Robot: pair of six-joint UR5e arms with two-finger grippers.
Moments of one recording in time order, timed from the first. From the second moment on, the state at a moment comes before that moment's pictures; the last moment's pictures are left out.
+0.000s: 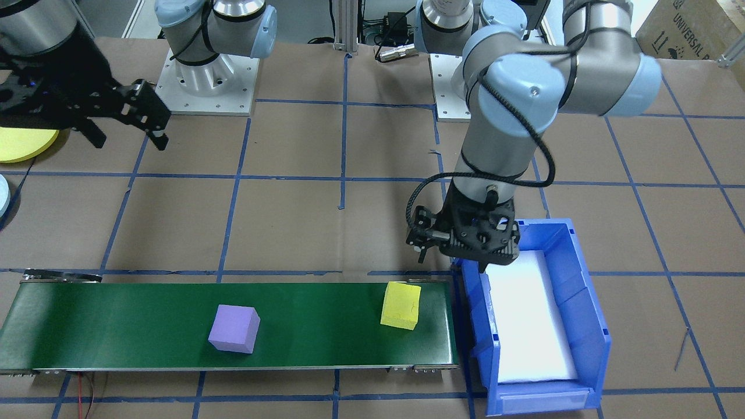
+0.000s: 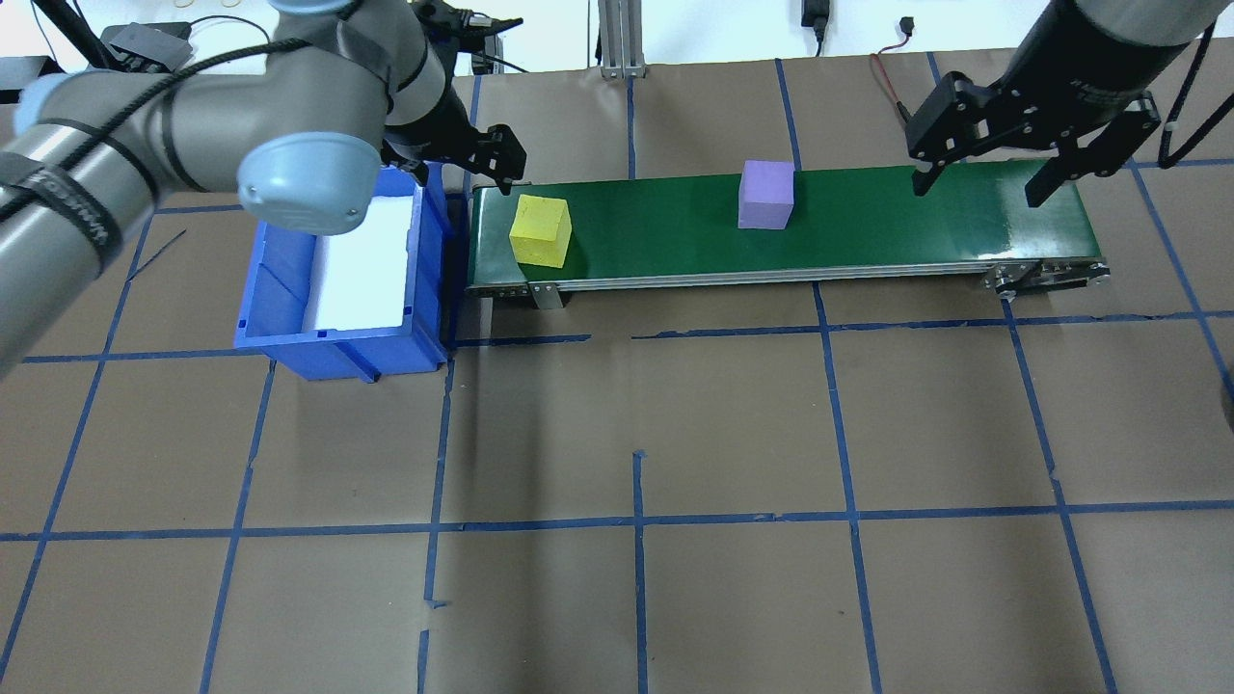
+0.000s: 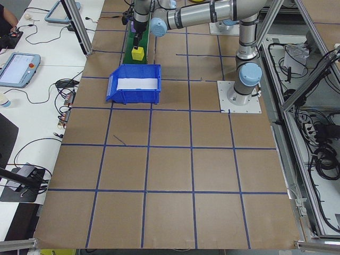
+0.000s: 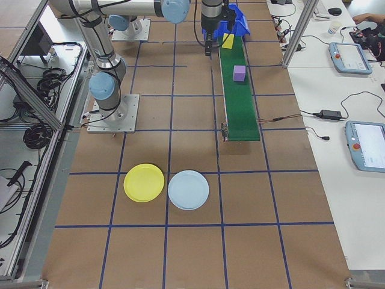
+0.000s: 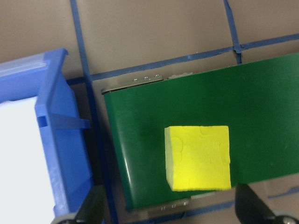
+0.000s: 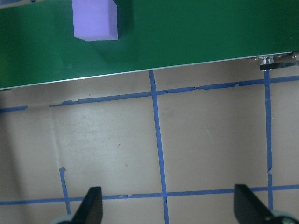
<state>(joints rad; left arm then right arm) -1.66 -1.81 -1.56 -1.15 1.56 0.07 1.38 -1.57 1.52 -1.52 -1.44 -0.07</state>
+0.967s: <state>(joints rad) -1.48 -1.53 -1.57 -1.63 1.50 0.07 1.23 -1.21 1.47 -1.84 -1.31 -0.15</state>
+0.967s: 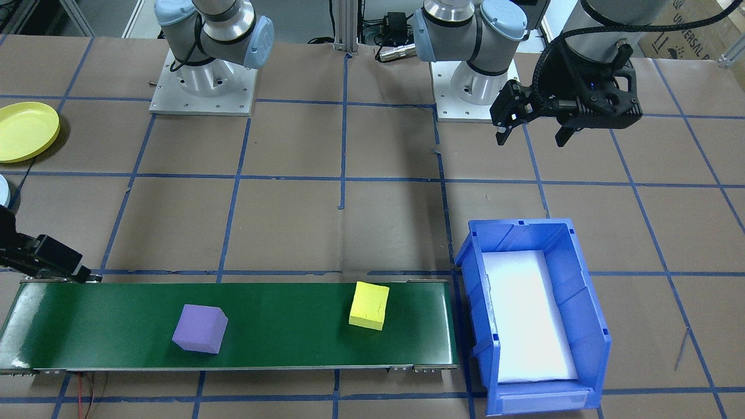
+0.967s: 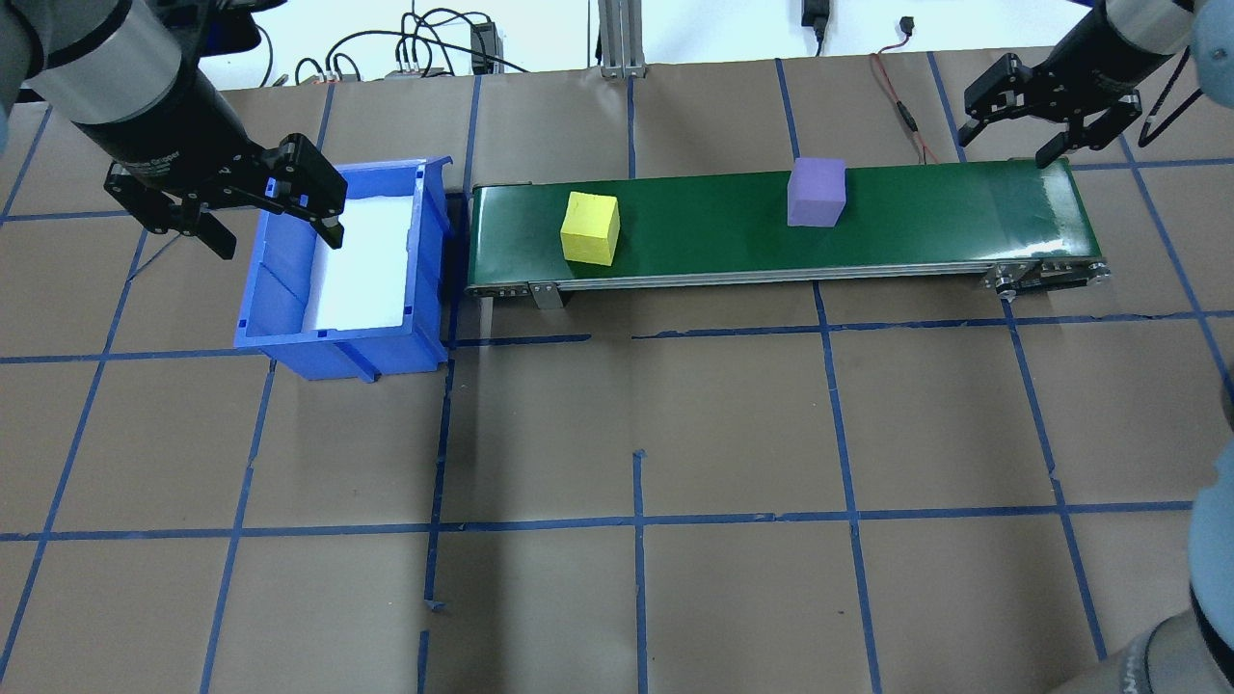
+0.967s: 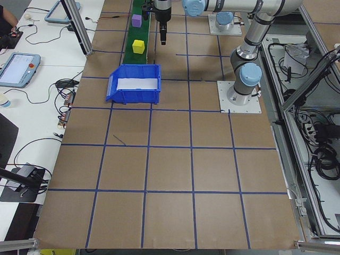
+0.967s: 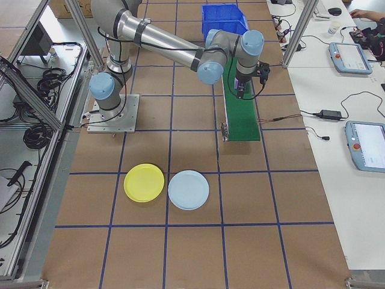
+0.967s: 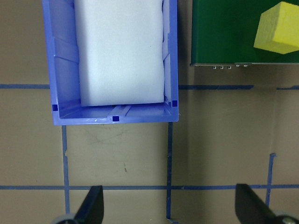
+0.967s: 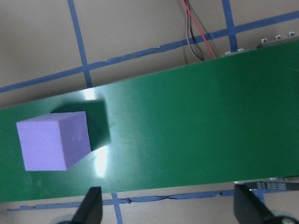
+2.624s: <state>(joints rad) -1.47 -1.52 -1.58 -1.64 1.49 0.07 1.32 -1.06 1.52 -2.06 -1.30 -0.07</state>
